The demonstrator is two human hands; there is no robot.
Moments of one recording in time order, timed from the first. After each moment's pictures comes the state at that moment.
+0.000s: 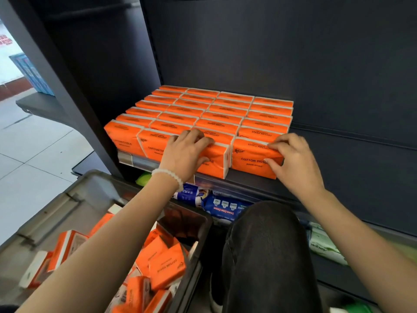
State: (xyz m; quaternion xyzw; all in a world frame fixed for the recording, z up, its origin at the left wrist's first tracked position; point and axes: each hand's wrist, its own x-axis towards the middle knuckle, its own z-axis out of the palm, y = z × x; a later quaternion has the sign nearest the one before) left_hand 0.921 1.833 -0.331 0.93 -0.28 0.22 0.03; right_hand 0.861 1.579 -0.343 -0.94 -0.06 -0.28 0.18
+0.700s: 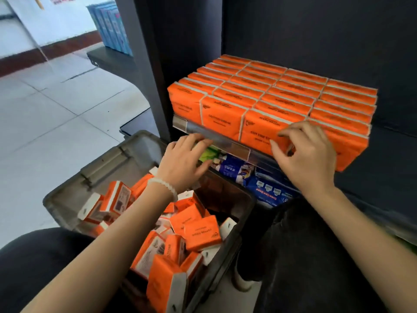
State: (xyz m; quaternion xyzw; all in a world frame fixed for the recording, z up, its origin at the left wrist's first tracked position) left_hand 0.851 1.954 -0.380 0.96 -0.18 0.21 0.07; right_hand 0.856 1.695 -0.346 -0.89 -0.16 -0.39 0.18
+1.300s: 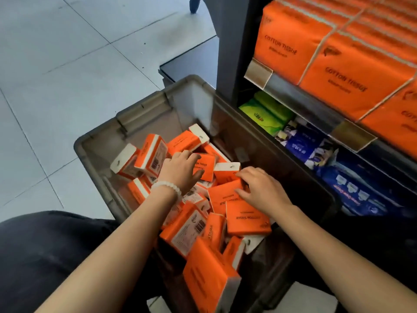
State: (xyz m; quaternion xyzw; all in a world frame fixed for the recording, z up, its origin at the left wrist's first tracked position) left_hand 0.825 2.090 -0.536 0.99 0.06 -0.06 0.07; right_hand 0.864 1.869 -0.529 -0.93 -0.32 0.11 0.12
